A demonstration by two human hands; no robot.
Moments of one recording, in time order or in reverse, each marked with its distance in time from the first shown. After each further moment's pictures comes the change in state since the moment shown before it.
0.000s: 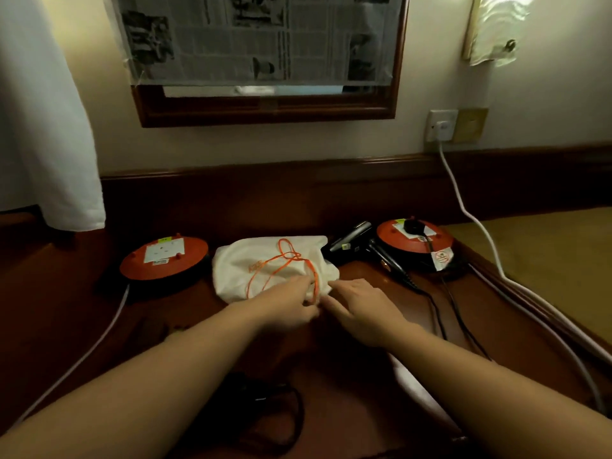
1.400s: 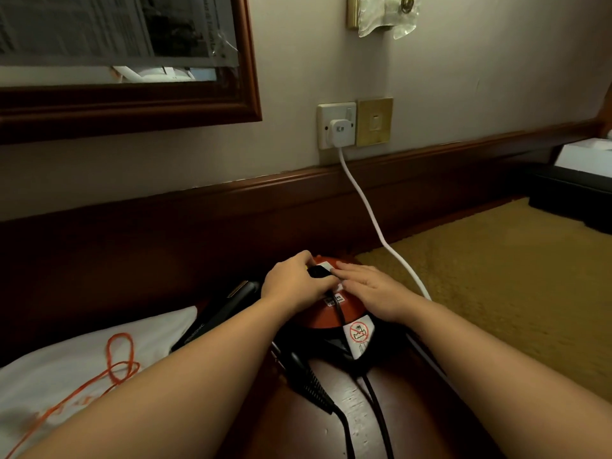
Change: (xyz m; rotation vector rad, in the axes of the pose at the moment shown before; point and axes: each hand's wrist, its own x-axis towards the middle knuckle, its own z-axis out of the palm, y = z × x) left_hand 0.344 0.164 0.051 -0.128 0.228 -0.010; right_hand 0.116 0.323 -0.079 0.393 -0.009 0.286
